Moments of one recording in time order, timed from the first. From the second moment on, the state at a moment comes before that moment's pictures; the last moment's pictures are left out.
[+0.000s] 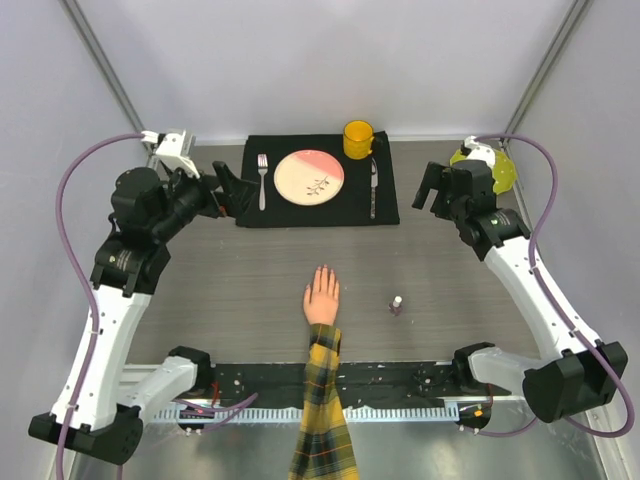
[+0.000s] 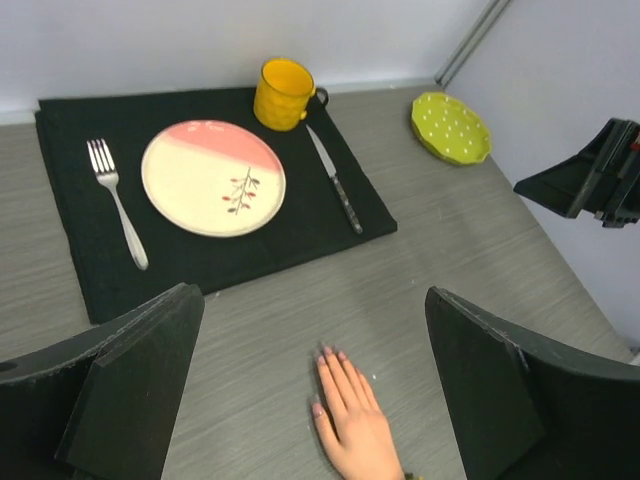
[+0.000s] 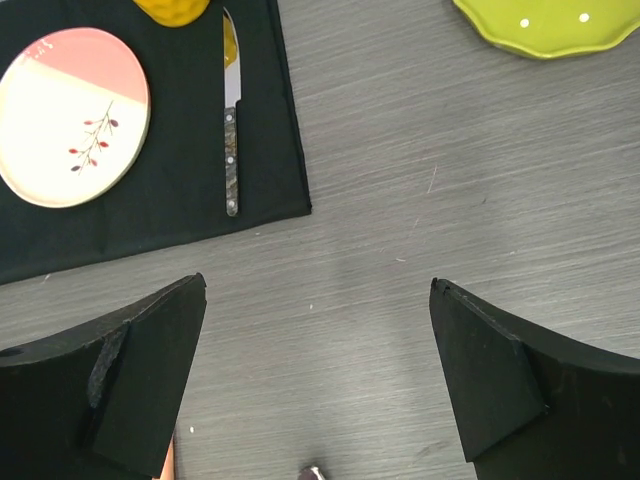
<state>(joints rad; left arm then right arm) -0.26 0.94 1.29 -0.49 0.27 -0.30 0.26 1.16 1.14 -0.54 0.28 0.40</state>
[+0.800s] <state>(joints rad) -0.45 1.23 1.17 -0.44 0.47 -0.29 0.60 1.29 0.92 -0.83 0.21 0.61</state>
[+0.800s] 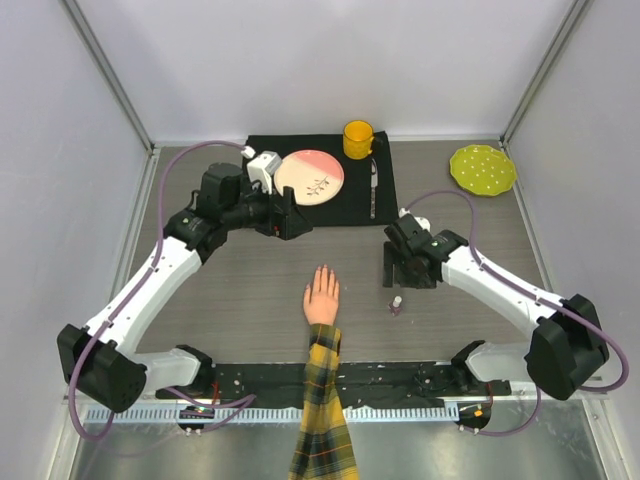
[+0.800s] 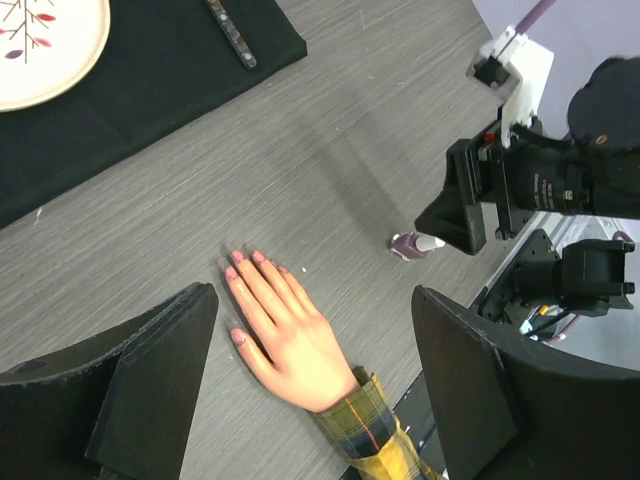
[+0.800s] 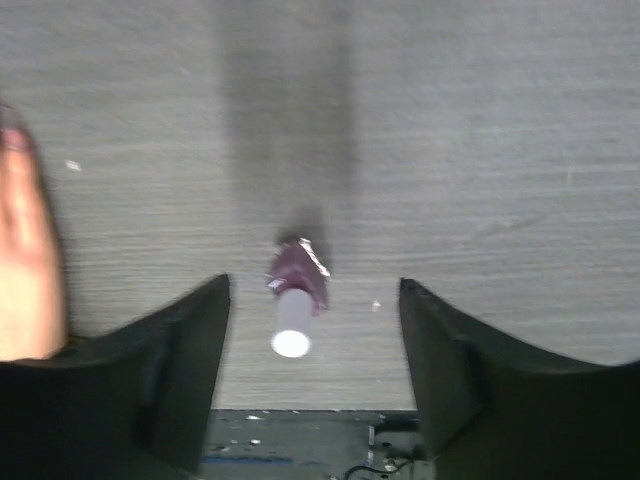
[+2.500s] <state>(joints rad) -0.52 1.31 1.08 -0.32 0.72 -0.24 0.67 1.23 0.94 -0.76 -0.12 0.46</state>
